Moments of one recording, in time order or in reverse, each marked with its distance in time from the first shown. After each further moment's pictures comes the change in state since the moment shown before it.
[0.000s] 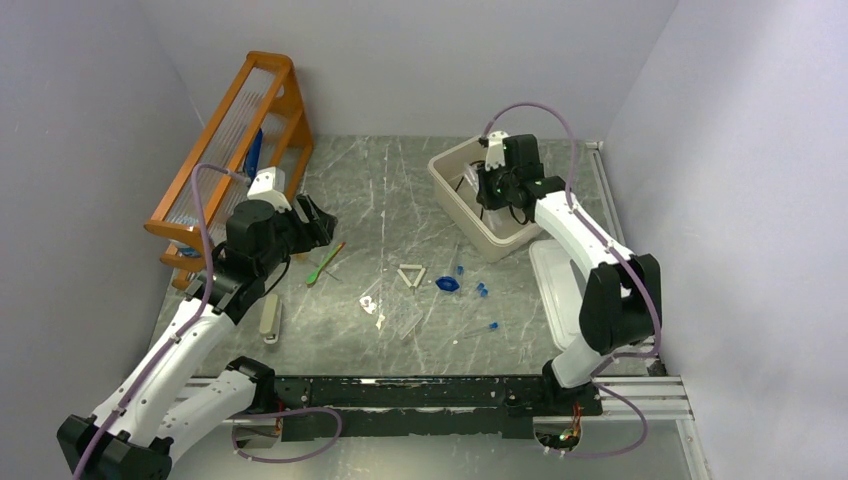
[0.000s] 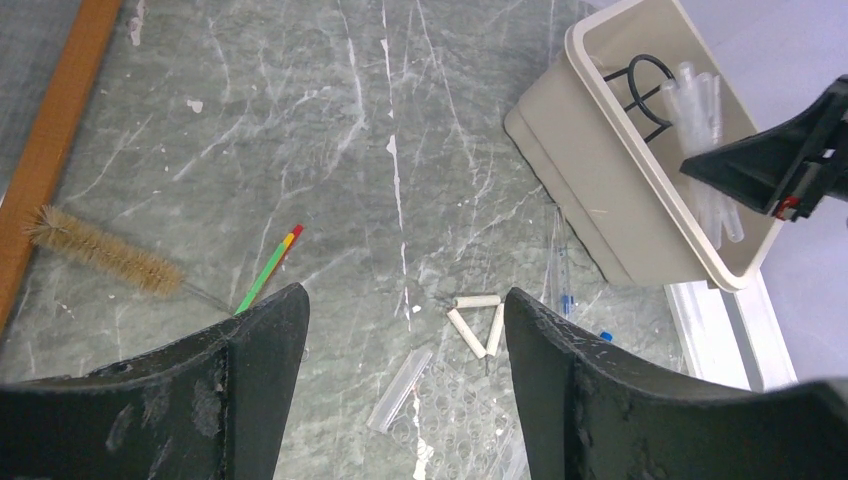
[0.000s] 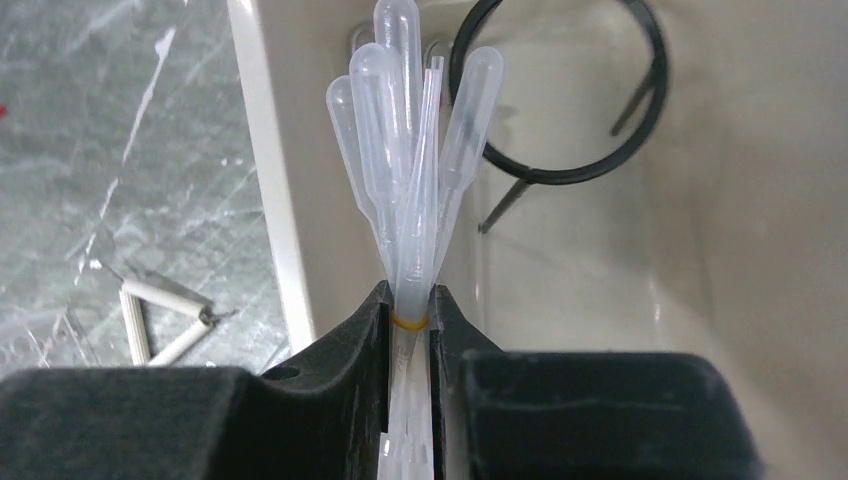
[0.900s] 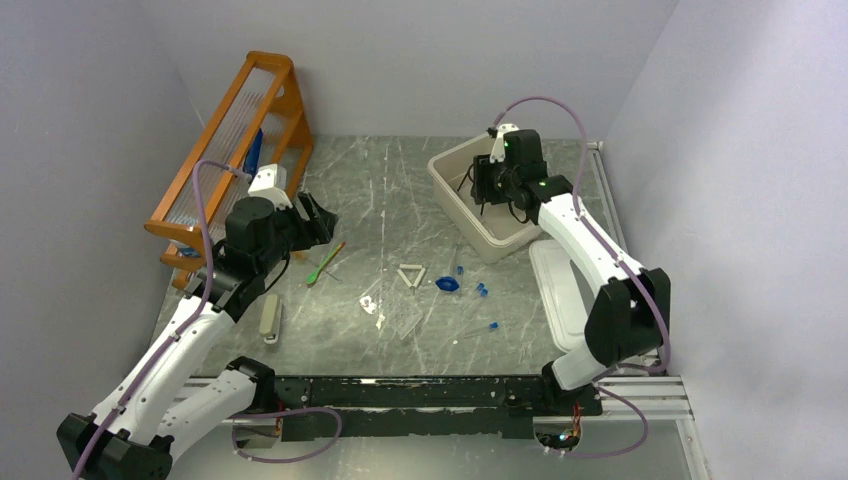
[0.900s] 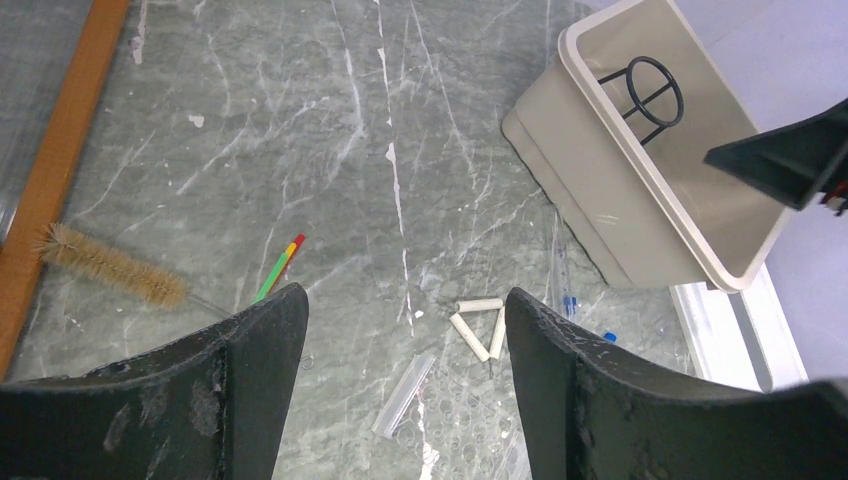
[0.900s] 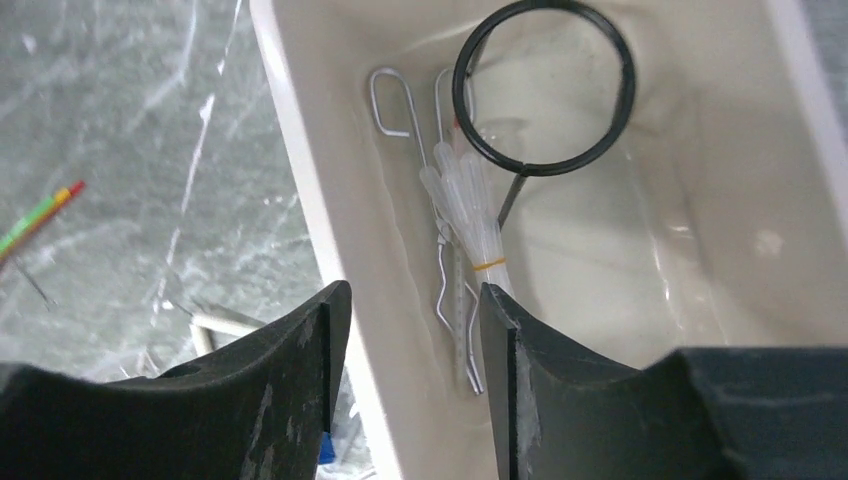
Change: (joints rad) left arm 0.000 0.012 0.021 0.000 0.006 0.031; right arm 0.029 -0.033 0.021 -0.037 0.042 0.127
